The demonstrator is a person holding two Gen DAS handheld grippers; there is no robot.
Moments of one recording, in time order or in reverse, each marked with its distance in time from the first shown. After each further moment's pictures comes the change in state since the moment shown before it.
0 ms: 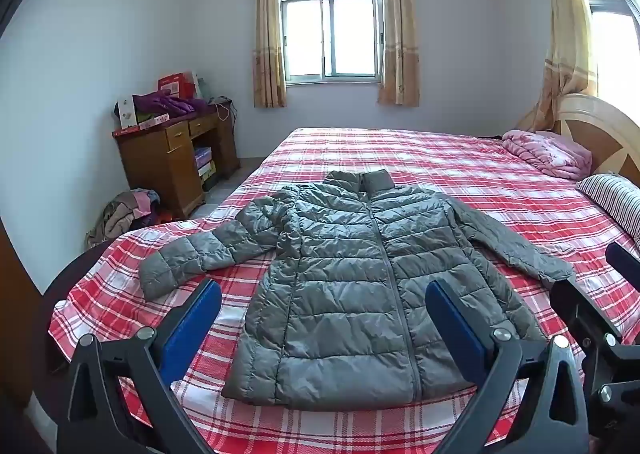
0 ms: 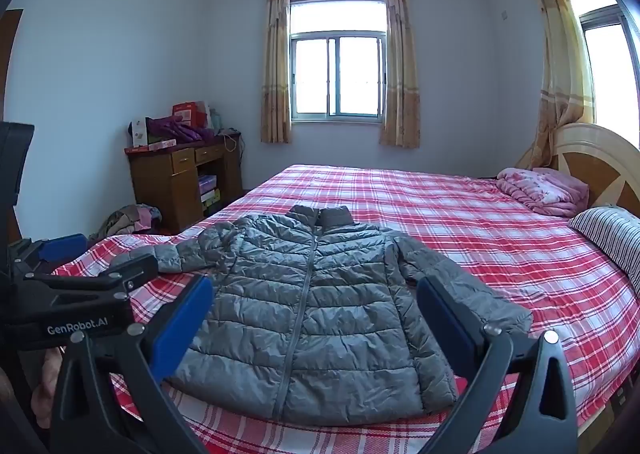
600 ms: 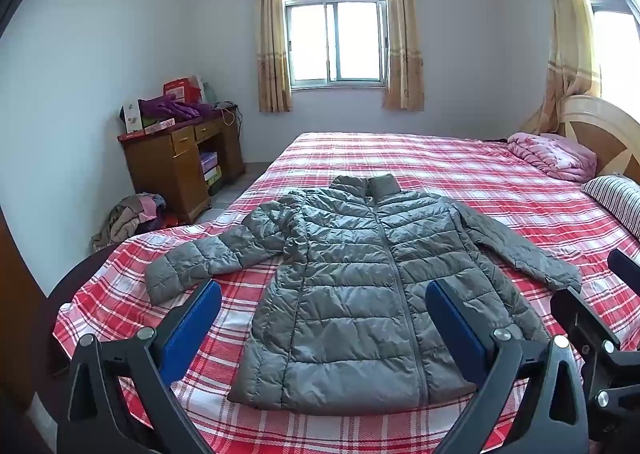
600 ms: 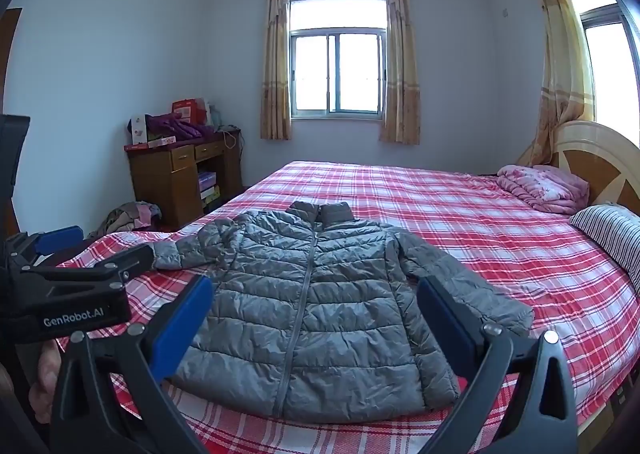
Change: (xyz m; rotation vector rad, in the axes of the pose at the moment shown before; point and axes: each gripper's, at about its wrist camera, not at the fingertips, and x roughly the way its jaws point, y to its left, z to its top) left arm 0.000 0.003 0.001 -0.005 -0.011 0.019; right arm 0.002 0.001 -0.002 0.003 0.015 0.003
